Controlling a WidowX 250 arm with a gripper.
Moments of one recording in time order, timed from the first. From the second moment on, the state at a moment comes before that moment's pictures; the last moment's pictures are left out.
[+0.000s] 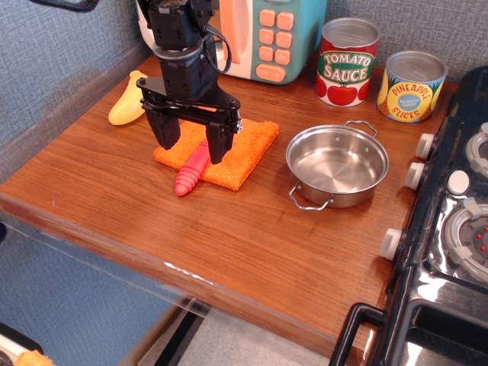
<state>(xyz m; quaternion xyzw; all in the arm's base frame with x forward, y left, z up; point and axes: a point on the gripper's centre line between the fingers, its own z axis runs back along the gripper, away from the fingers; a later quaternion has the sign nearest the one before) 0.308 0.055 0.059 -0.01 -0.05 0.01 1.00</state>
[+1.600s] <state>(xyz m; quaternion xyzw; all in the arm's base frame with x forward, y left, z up) 0.269 0.082 0.006 -0.01 -0.03 0.01 1.00</state>
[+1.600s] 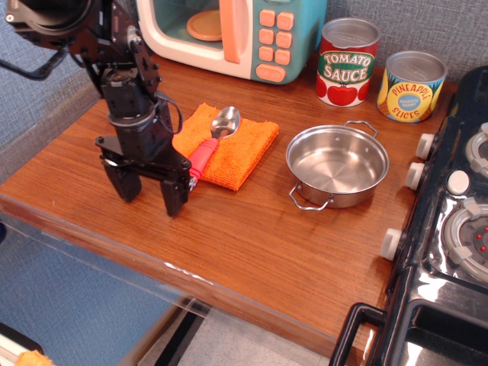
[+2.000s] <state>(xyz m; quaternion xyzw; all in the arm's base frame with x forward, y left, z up) 0.284 0.071 0.006 0.00 -0.05 0.01 1.00</state>
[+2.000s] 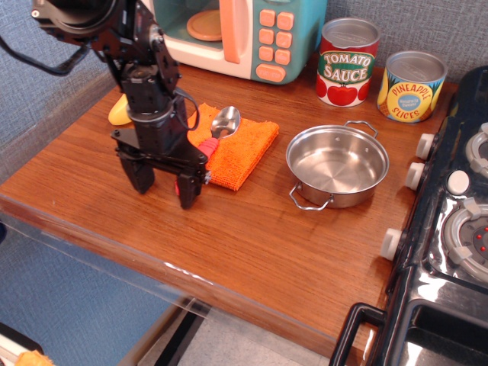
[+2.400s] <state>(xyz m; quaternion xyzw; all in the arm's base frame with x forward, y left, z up) 0.288 0.067 0.004 0.00 -0.05 0.02 1.00</state>
